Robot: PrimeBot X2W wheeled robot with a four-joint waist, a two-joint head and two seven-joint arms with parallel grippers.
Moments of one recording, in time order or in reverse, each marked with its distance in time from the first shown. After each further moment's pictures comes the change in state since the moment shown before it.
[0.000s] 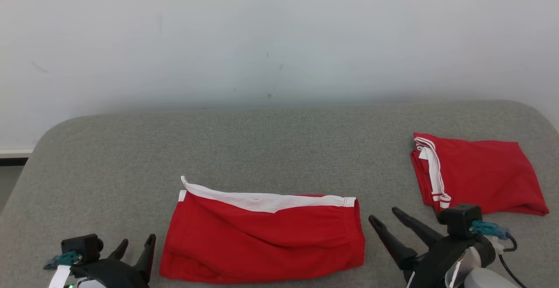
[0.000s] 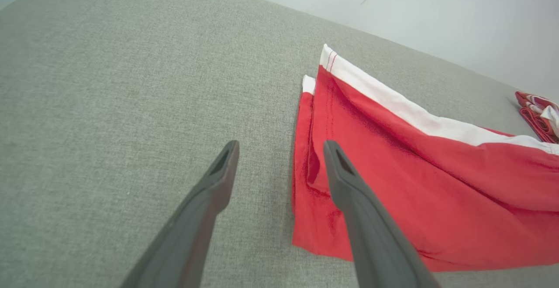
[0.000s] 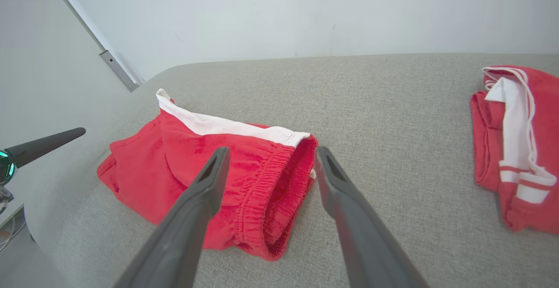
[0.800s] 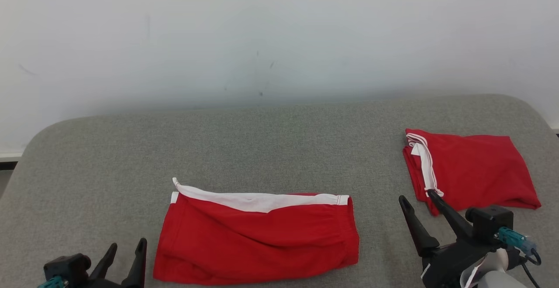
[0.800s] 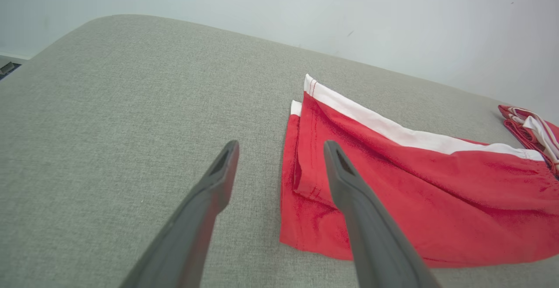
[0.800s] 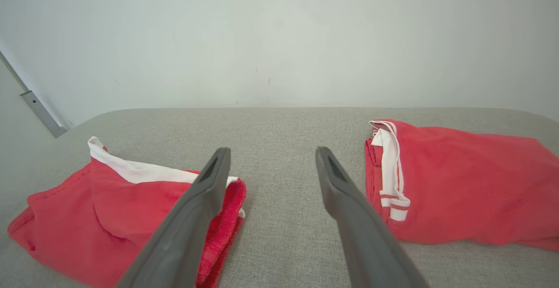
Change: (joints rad) left arm 0.249 0.070 0.290 -0.369 0.240 0.145 -0.001; right arm 0.074 -0.019 -0.134 -0.105 -0.126 -0.198 -0.125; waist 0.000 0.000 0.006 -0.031
